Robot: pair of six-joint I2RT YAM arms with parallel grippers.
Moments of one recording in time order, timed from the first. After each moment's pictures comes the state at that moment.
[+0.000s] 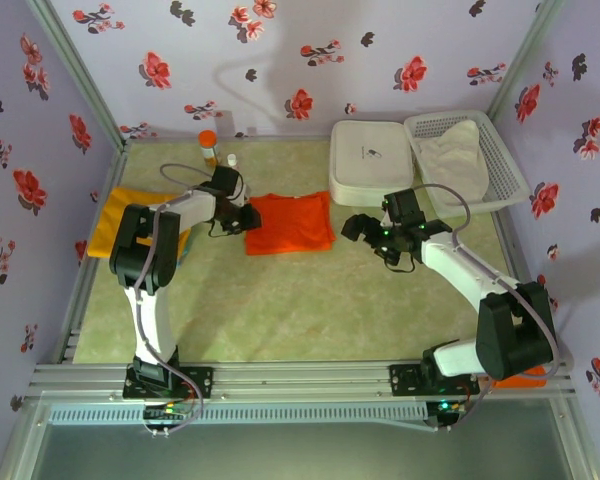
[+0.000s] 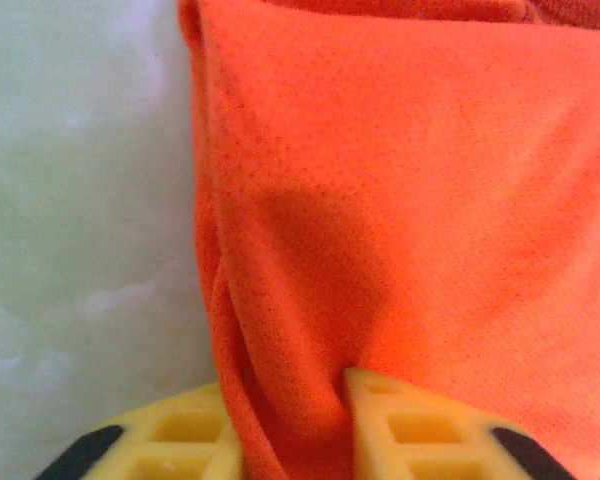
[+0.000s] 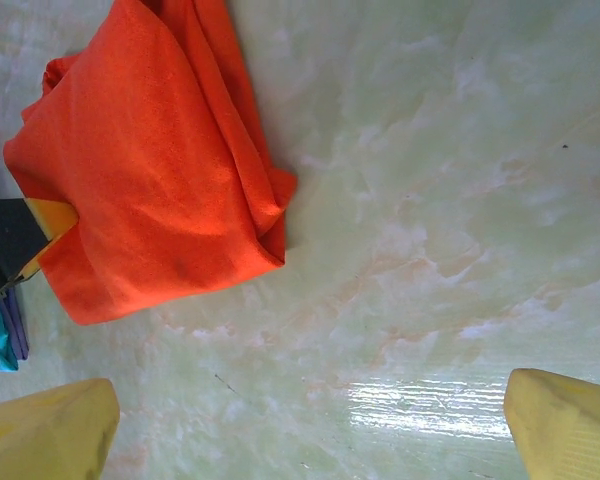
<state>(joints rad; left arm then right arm) -0.33 2.02 1.33 -0.46 0.33 -0.42 0.34 1.37 0.88 -0.48 -0.32 0.77</state>
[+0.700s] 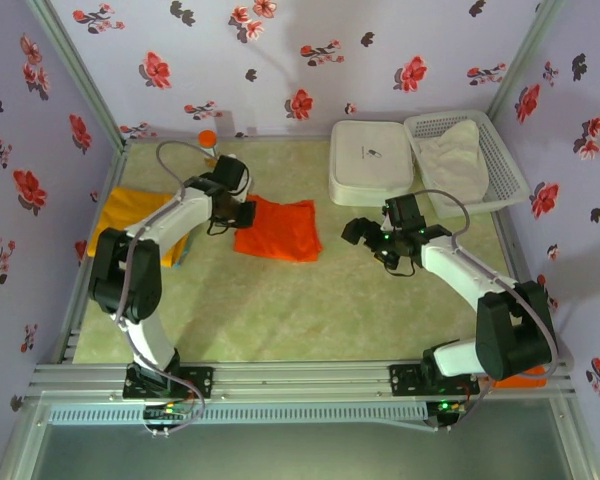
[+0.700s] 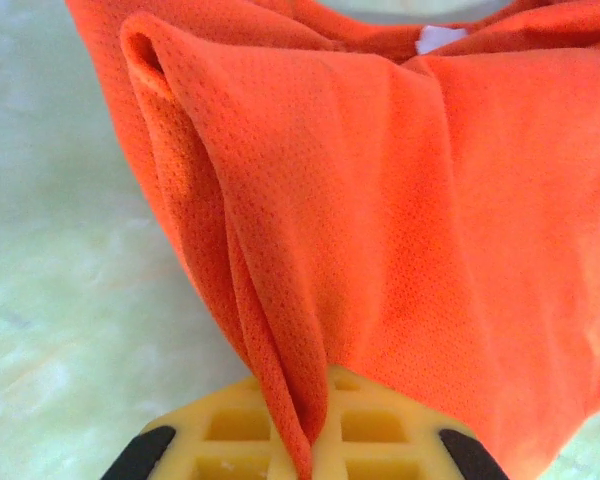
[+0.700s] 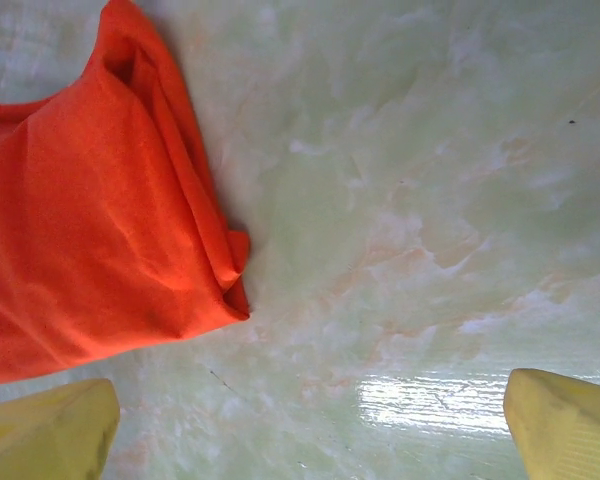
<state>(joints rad) -0.42 1.76 1.35 -0.73 0.05 -0.23 0.33 1.37 0.82 -0.42 -0.36 0.79</state>
